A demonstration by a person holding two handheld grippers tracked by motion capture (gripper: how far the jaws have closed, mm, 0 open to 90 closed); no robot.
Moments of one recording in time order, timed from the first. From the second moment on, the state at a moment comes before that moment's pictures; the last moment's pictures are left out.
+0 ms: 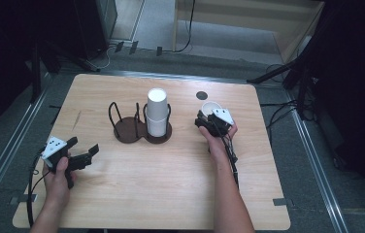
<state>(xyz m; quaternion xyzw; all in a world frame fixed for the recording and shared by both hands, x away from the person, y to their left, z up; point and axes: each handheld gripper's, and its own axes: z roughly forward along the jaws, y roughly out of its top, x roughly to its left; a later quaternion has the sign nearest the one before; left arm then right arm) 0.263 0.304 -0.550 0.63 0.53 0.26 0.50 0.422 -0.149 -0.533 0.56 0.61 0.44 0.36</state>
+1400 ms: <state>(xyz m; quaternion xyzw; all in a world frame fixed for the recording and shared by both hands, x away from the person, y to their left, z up) 0.263 0.305 -0.551 0.63 0.53 0.26 0.50 0.350 -0.190 -0.497 0.51 0.60 0.51 0.35</state>
